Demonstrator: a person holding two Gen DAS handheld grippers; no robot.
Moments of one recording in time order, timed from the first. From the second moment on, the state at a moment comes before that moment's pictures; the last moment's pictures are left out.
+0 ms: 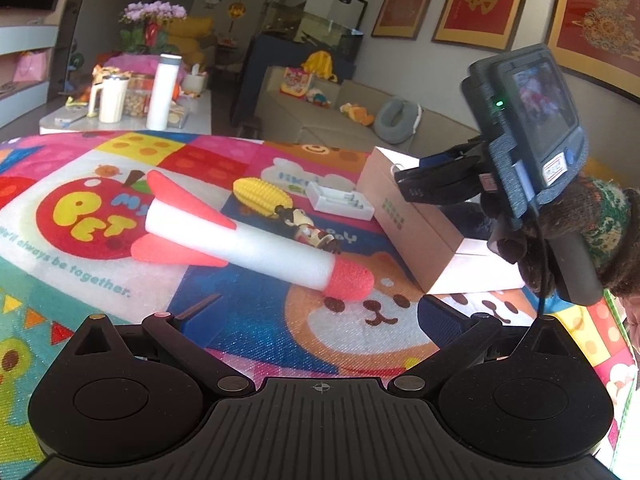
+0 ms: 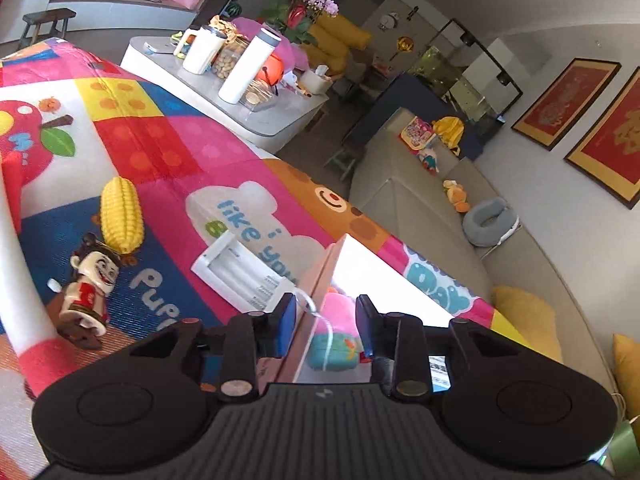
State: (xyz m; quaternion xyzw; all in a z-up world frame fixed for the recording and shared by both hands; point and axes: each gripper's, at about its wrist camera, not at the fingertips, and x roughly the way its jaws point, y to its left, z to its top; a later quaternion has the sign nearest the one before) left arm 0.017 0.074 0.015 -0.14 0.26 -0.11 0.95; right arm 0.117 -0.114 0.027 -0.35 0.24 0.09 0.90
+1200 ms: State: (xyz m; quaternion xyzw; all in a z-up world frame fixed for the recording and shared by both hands) left arm 0.015 0.085 0.014 -0.18 0.25 -0.13 0.94; right arm 0.096 -0.087 -0.009 -0.53 0.17 0.10 0.83
